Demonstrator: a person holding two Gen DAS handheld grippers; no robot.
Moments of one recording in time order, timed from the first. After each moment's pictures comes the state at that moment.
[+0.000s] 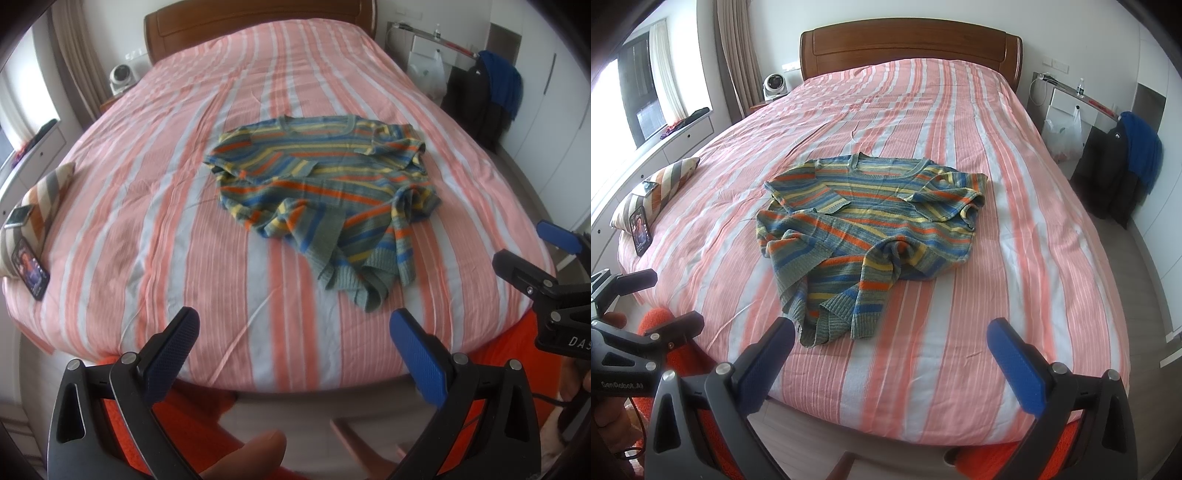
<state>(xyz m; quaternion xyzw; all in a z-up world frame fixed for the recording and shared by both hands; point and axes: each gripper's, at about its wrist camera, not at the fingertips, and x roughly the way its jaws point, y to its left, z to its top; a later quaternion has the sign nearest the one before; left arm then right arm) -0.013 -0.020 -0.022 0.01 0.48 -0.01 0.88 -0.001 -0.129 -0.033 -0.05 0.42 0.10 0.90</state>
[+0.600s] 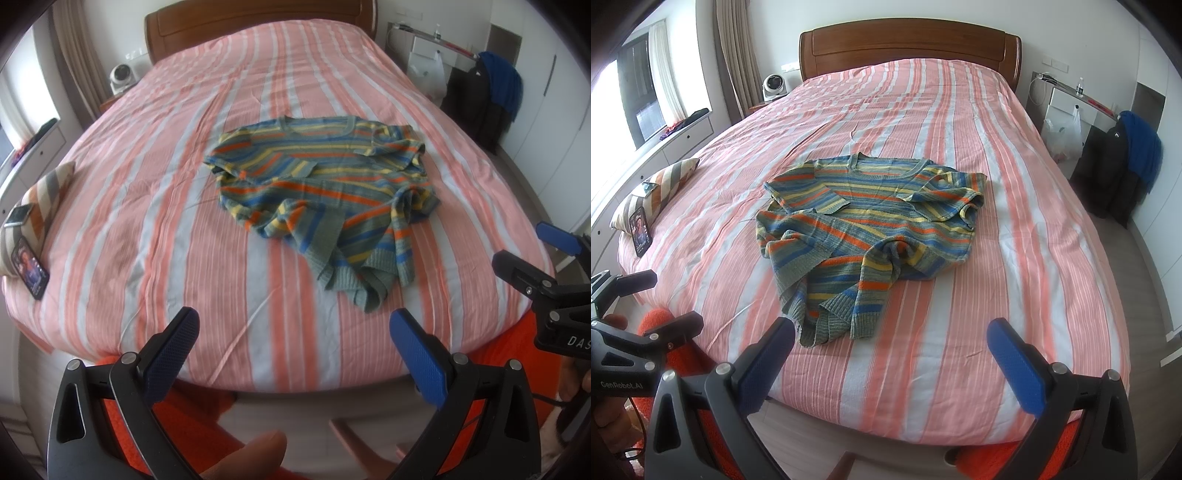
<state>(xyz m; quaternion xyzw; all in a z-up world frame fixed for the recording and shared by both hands) -0.013 -0.021 -0.025 0.01 0.48 -0.01 0.88 0.000 -0.129 -0.032 -0.05 0.42 0.10 0.90</state>
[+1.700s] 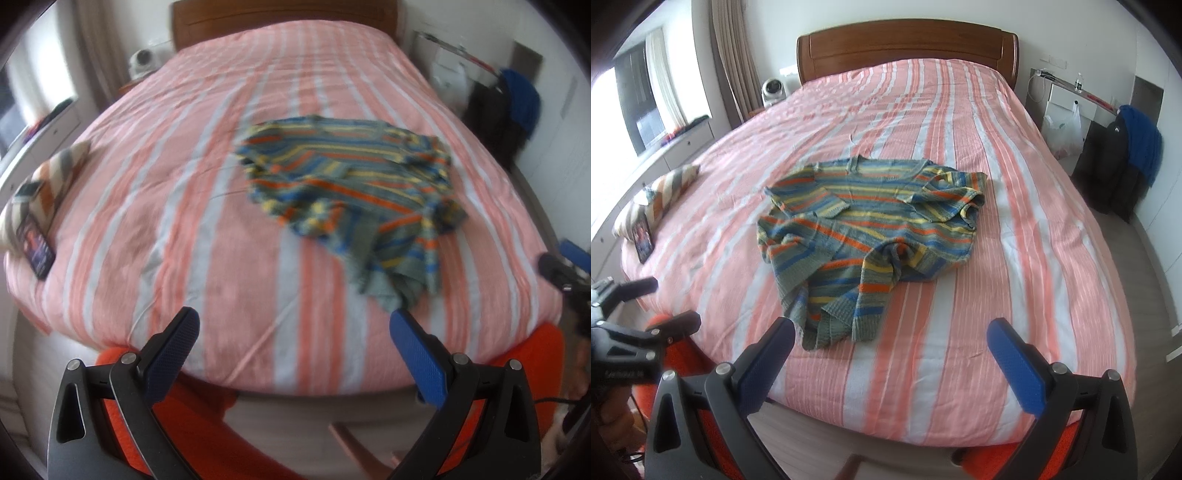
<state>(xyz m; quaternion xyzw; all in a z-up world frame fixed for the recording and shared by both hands) -0.013 0.022 -0.038 -0.03 0.48 0.04 0.88 -0.001 -0.143 -0.033 -0.01 0.41 0.10 0.91</state>
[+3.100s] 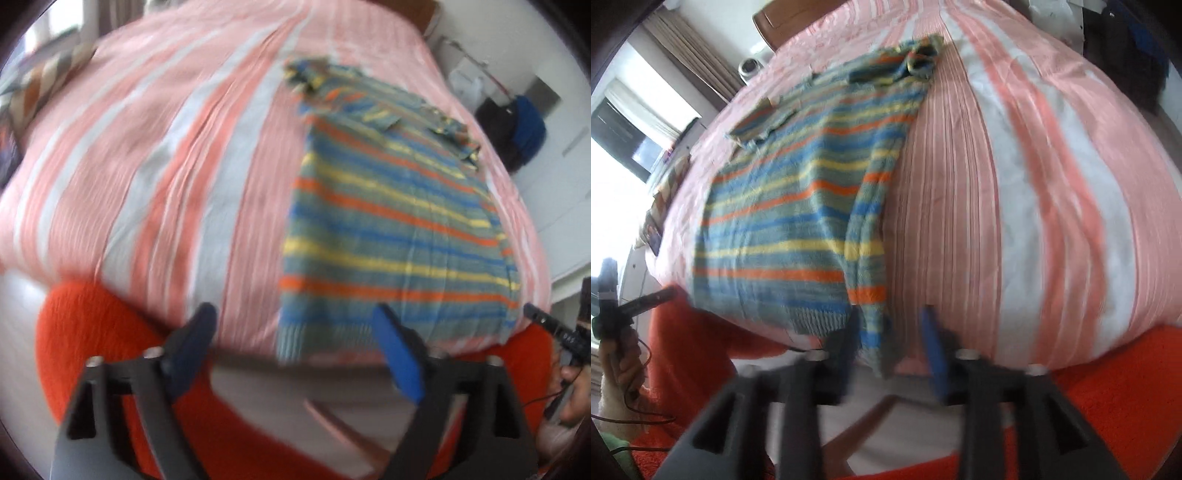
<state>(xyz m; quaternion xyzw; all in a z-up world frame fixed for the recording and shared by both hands) -0.039 0.093 -0.105 -0.12 0.52 -0.01 0.85 -0.018 -0.246 -0.153 0.11 0.54 0.15 0.82</state>
